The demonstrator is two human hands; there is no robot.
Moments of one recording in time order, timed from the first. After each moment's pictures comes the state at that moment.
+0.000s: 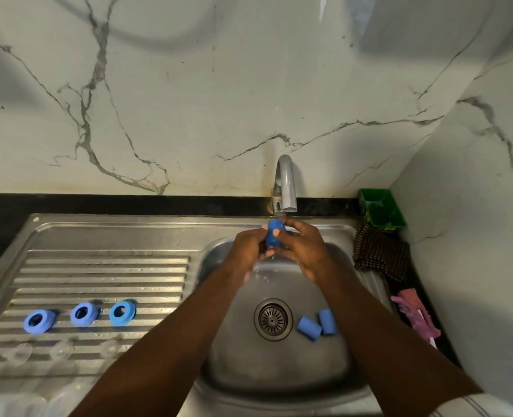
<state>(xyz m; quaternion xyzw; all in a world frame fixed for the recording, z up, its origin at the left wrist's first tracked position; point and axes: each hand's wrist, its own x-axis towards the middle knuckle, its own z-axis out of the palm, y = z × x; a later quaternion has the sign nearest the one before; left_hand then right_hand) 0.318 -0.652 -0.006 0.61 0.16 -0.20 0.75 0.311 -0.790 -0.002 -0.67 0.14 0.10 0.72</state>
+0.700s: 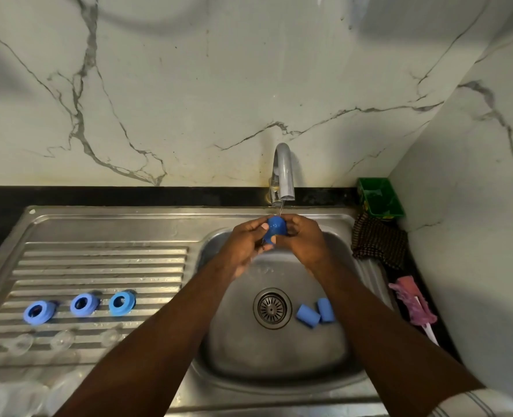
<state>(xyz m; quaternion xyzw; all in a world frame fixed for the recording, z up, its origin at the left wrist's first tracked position) 0.308 -0.642 -0.011 0.60 0.10 -0.22 0.76 0.299 -0.794 0.001 -0.79 0.08 0.06 0.60</state>
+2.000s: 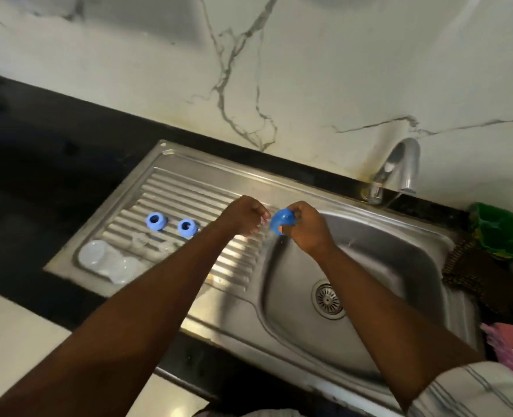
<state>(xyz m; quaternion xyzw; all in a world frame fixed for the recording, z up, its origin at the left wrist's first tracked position) 0.255 -0.463 0.015 0.84 0.14 -0.17 0.49 0.280 -0.642 -0.012 -0.88 -0.06 0.13 0.45</state>
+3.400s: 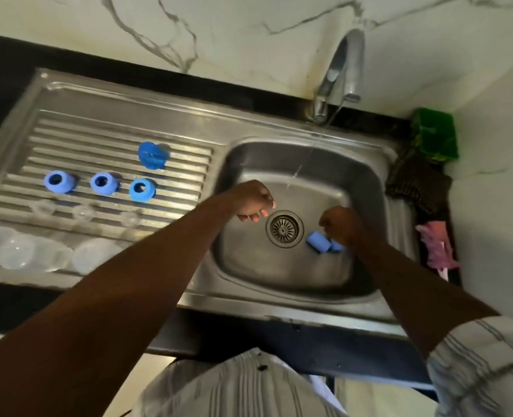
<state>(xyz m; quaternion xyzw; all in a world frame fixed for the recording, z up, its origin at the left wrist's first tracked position) 0.254 -0.581 -0.059 0.83 0.00 -0.39 0.41 0.245 -0.859 -0.115 -0.95 -0.08 0.30 0.05</state>
